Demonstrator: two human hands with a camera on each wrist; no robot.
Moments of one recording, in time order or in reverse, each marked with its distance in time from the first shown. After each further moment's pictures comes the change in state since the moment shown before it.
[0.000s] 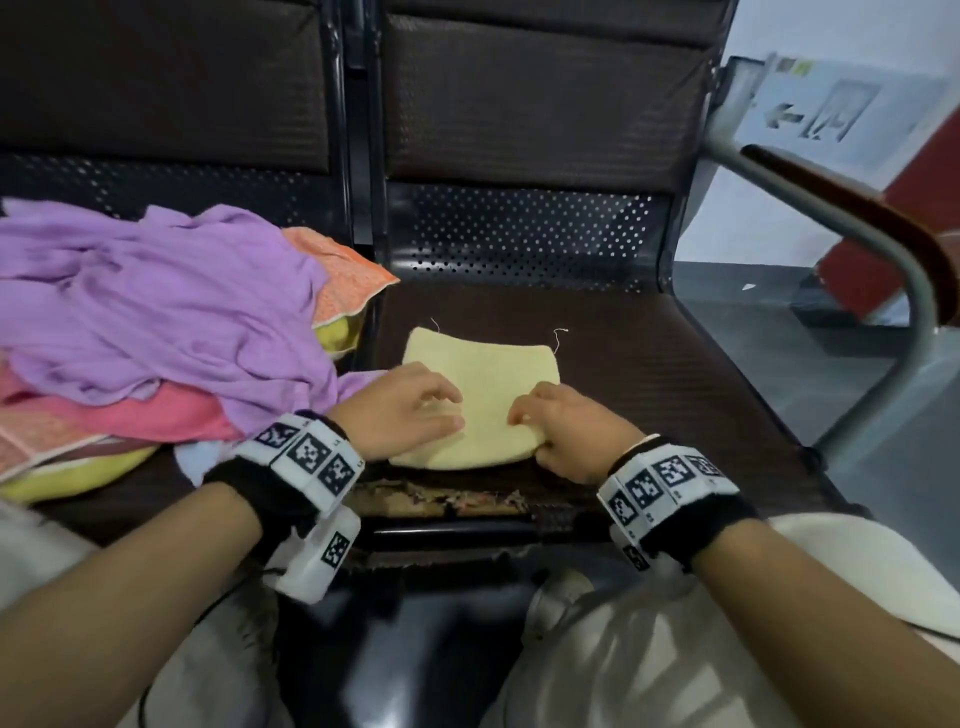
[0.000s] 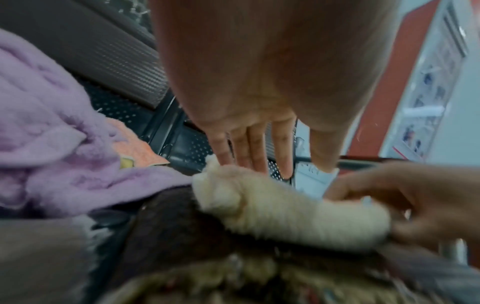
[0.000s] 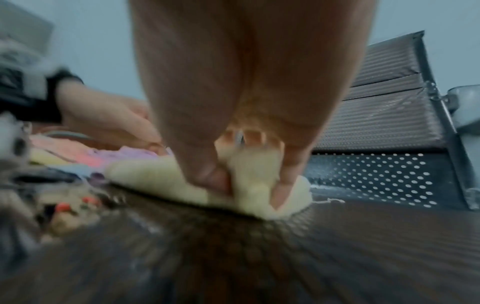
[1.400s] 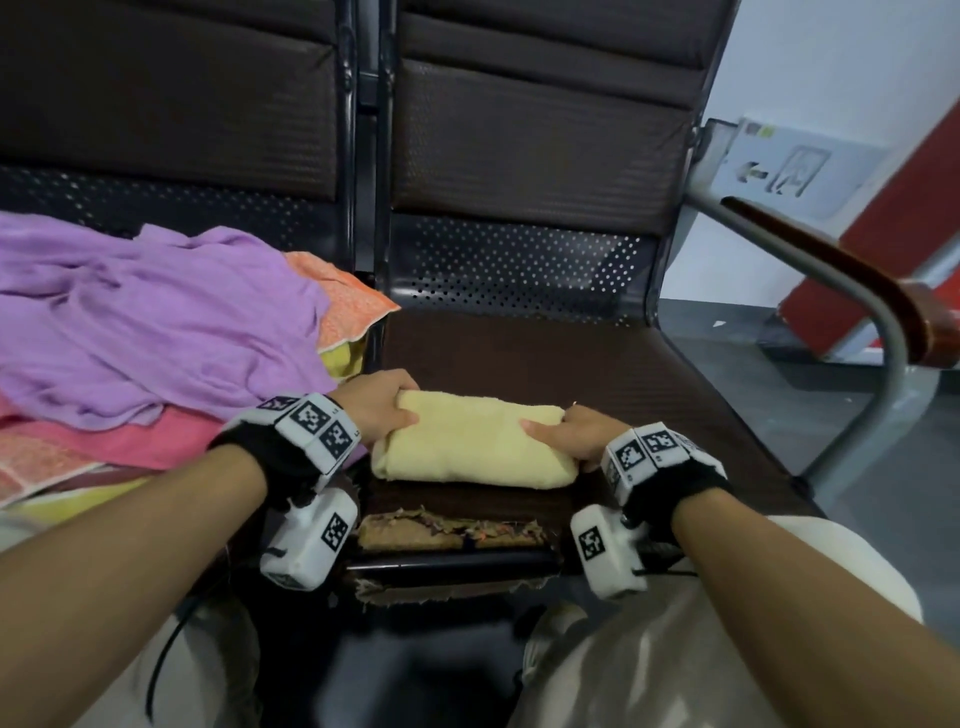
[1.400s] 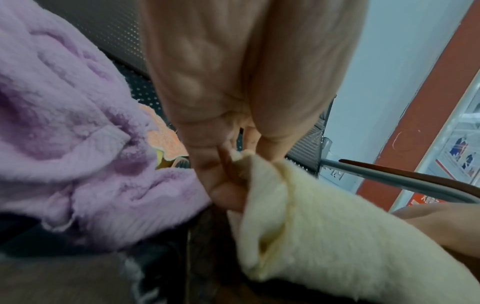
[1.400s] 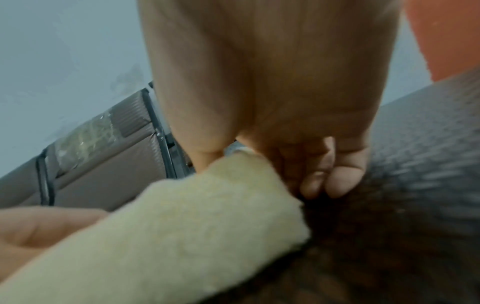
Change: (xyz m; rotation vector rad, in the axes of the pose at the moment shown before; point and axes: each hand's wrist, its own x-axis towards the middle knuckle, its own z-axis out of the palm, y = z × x) left_hand 0.026 -0.042 -0.030 0.093 -0.073 -0.247; right_hand 0.047 0.014 -0.003 0.452 -0.096 0.607
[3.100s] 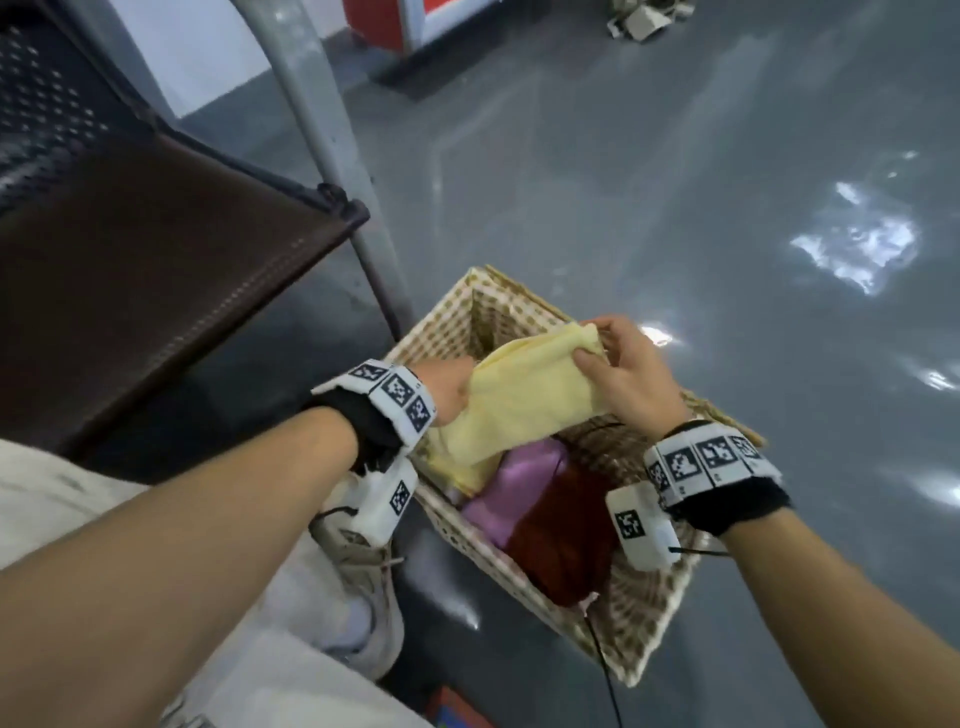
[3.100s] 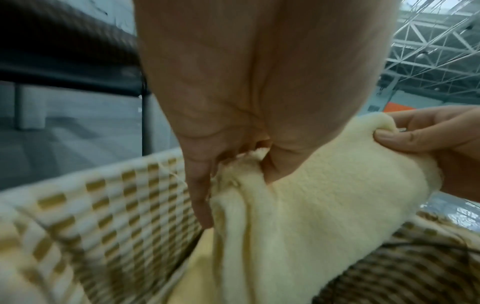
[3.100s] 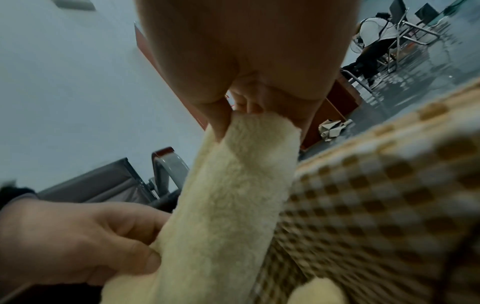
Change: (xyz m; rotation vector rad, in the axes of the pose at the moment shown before) left_hand -0.132 0.350 0.334 0.624 -0.668 0.701; right_hand -0.276 0.434 0.134 0.869 0.872 0.156
